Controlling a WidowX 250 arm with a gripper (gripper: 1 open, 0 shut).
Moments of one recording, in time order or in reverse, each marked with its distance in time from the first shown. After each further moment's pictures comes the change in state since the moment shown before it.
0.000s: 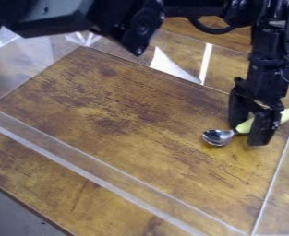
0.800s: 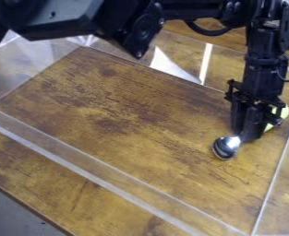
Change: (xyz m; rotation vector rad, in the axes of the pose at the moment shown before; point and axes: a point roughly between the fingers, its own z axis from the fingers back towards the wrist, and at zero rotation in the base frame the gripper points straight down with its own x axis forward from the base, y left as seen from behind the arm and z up) arm -0.002 0.001 -0.001 -0.059 -0.001 0.181
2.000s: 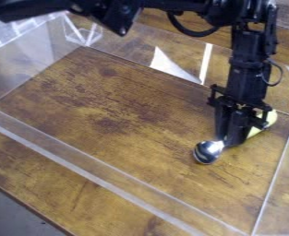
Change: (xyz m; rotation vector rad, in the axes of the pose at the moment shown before) arm -0.033 0.011 -0.003 0.002 0.081 0.080
